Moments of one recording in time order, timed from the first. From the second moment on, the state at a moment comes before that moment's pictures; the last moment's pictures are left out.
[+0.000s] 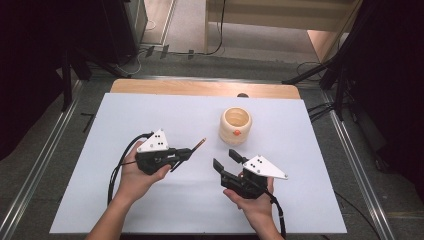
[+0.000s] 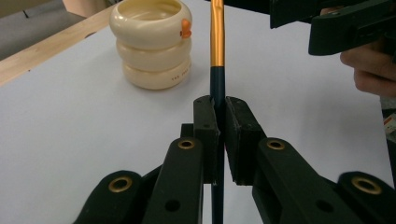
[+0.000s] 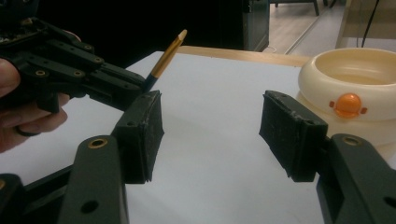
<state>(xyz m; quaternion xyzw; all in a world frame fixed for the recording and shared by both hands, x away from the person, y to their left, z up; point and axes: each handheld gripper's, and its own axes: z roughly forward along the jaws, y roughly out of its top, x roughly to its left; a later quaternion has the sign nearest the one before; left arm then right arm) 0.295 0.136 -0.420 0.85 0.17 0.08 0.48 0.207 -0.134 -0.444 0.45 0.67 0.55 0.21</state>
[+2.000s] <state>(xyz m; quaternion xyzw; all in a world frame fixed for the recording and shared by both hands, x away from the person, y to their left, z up) 0.271 0.087 -0.438 0.83 0.14 0.11 0.53 0.225 -0.128 -0.430 0.44 0.63 0.62 0.15</state>
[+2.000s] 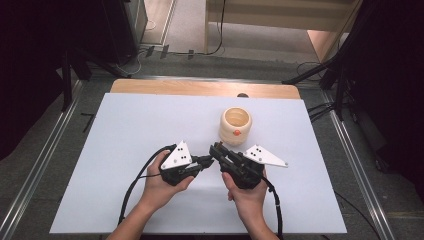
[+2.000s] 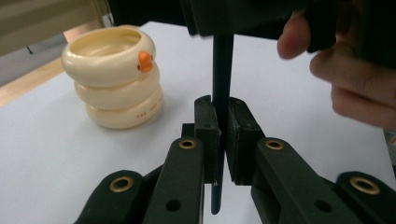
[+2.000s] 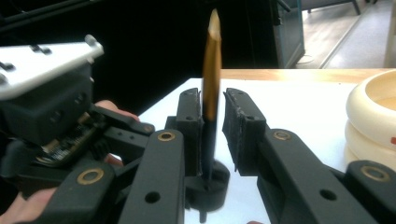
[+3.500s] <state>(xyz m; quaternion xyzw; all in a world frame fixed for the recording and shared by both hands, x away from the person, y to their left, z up) 0.276 0.173 -0.446 0.76 0.27 0.15 0.58 0.233 -0.155 -0.418 0.45 0.62 0.60 0.22</state>
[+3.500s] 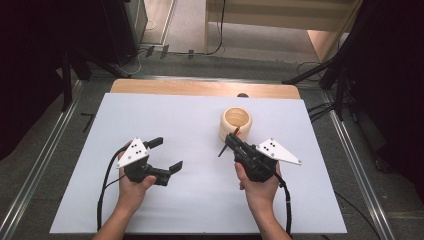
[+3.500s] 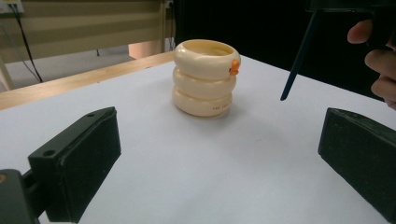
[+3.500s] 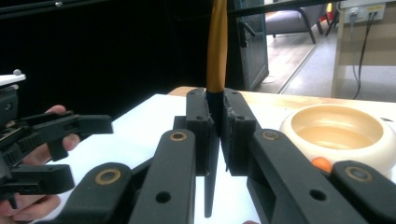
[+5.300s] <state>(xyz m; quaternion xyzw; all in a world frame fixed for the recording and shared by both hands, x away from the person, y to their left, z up) 0.251 0.280 -0.464 0.73 0.34 0.22 0.55 0.277 -0.198 -0.410 0.47 0.61 0.58 0.28</state>
